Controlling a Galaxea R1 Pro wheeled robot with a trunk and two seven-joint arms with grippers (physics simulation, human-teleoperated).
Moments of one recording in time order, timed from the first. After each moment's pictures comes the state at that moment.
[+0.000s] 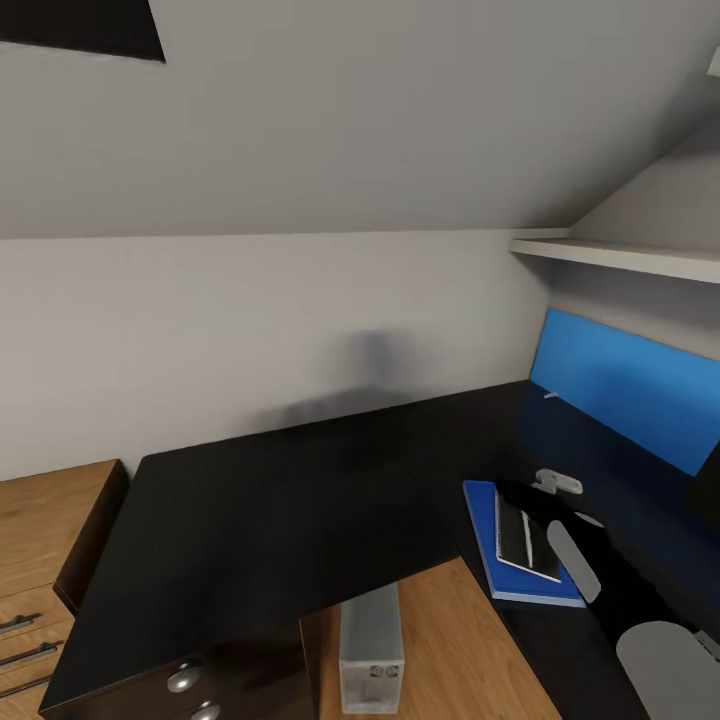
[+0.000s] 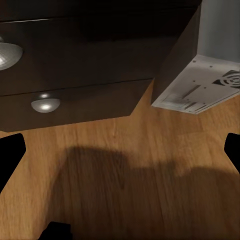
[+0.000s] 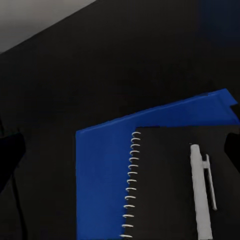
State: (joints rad) left arm -0.16 0.14 -0.98 -0.78 1.00 -0.20 0.51; right arm -0.62 -0.23 0.07 -0.86 -0.55 0.26 -0.08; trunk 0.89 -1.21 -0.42
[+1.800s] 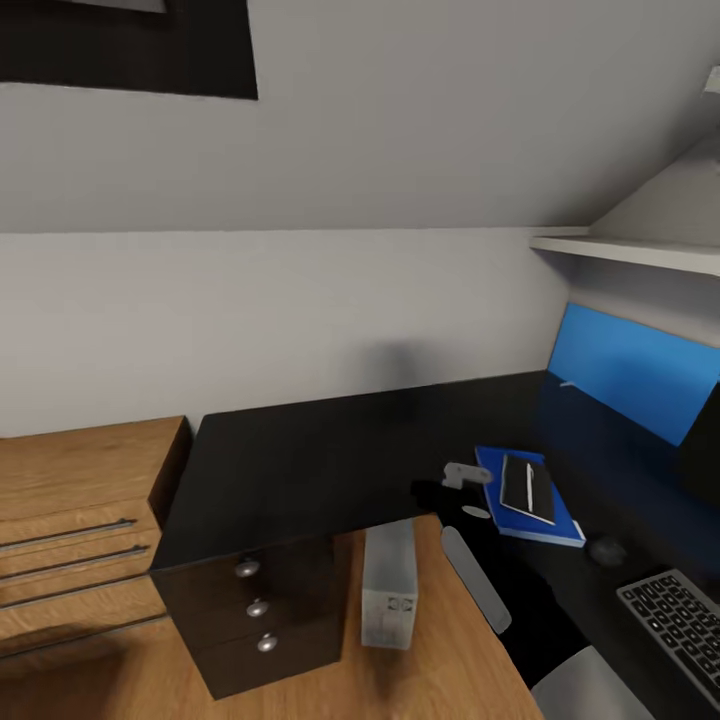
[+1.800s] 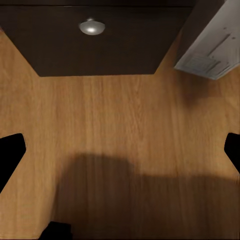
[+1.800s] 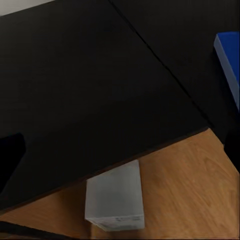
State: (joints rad) left arm -0.16 0.15 -0.97 -0.78 1.00 -0.20 0.51; right arm -0.55 0.00 0.39 -1.23 -0.54 0.47 -0.56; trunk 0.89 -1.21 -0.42
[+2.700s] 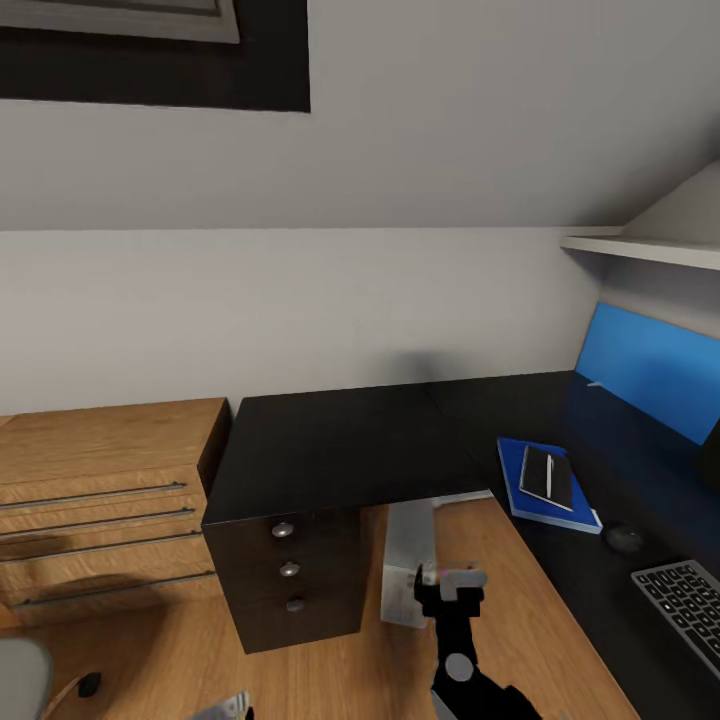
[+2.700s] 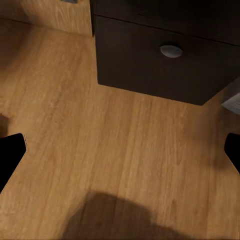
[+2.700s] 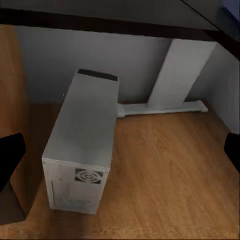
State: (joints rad) left arm -0.16 0.18 -0.85 -0.77 1.01 -0.32 0.52; right arm -0.46 0.04 0.69 -0.52 -0.32 -0.31 -0.60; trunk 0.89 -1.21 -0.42
